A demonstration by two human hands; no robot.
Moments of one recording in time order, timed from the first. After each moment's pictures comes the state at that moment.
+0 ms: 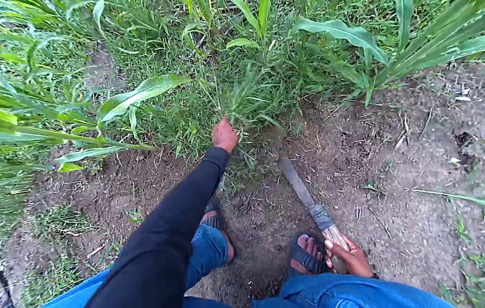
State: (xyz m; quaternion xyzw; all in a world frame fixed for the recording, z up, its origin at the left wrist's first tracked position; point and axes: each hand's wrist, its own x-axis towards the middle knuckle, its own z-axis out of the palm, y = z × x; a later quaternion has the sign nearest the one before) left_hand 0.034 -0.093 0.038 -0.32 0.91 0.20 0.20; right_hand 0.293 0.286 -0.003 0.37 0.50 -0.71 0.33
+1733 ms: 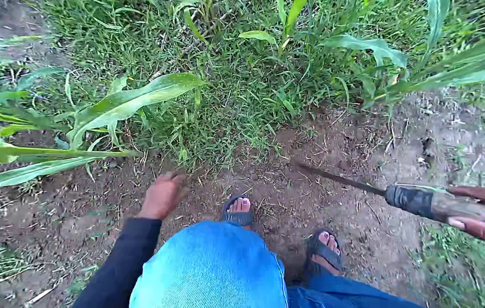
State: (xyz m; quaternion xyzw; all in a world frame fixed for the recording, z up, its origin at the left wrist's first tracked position) left_hand 0.192 -0.287 0.063 -0.08 0.91 0.16 0.38; right_hand 0.093 0.316 0.248 -0.05 0.94 -0.14 0.31
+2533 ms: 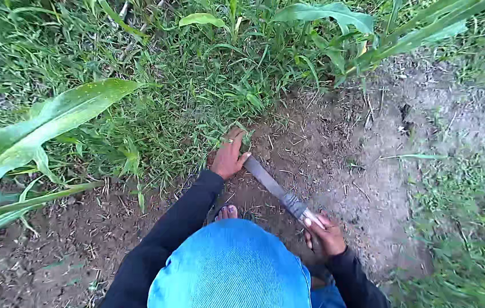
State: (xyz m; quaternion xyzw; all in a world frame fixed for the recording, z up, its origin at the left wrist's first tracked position) left_hand 0.077 -0.109 -0.098 0.16 0.90 0.38 0.12; right_hand 0.275 0.180 0.032 0.40 0.61 -0.64 0.24
